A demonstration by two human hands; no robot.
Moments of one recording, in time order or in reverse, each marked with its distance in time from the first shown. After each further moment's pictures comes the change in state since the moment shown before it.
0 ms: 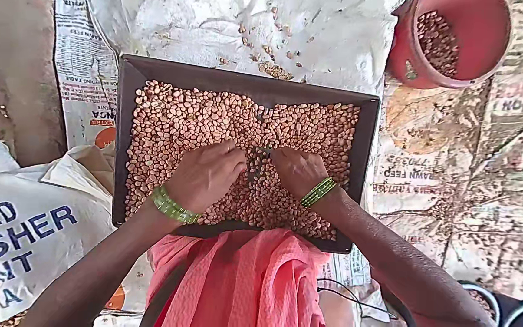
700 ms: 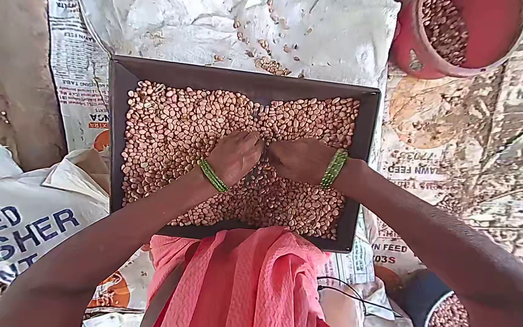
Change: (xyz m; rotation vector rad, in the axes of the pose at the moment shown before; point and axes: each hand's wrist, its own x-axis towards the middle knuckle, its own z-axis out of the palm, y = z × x) left_hand 0.061 -0.009 0.055 0.253 0.070 0.256; right_hand 0.025 0.039 -0.029 0.149 -0.341 -0.265
